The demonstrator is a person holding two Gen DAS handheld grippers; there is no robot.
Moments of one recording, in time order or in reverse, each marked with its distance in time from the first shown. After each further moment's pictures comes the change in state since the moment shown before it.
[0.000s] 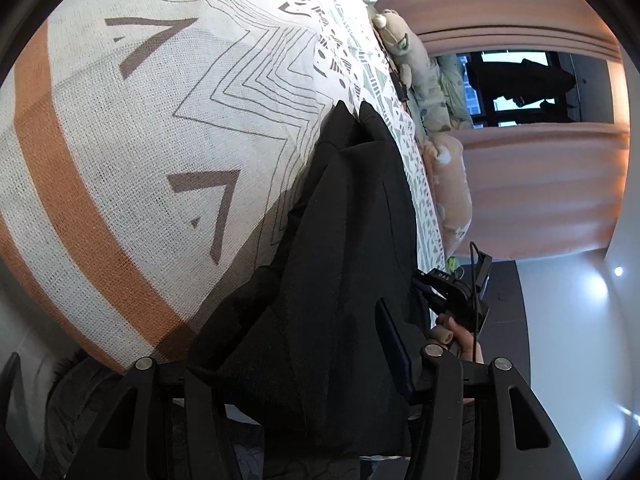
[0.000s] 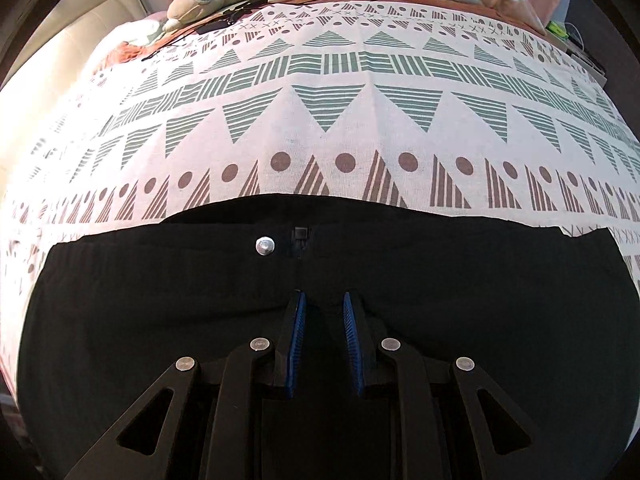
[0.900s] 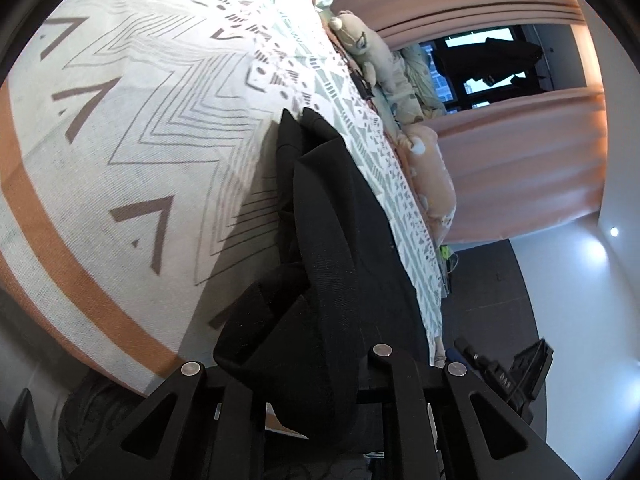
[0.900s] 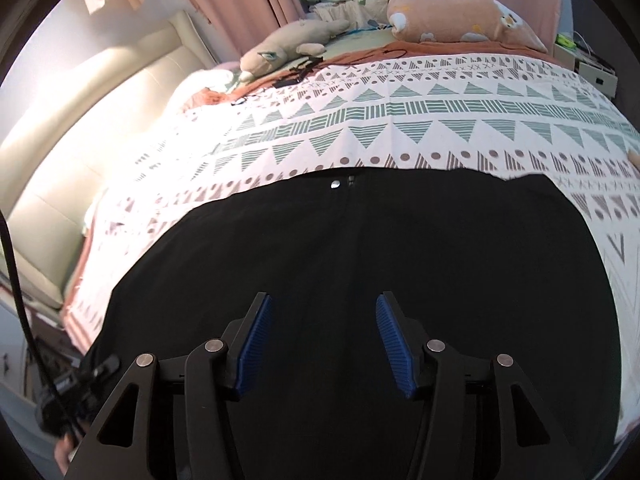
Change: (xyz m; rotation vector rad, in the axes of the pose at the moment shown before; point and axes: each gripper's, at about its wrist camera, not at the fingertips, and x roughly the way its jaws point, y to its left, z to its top) left arm -0.008 -0.046 -0.007 0.144 -0.027 -0.032; right arm -0.147 -0.009 -0.128 -0.021 -0.211 0.274
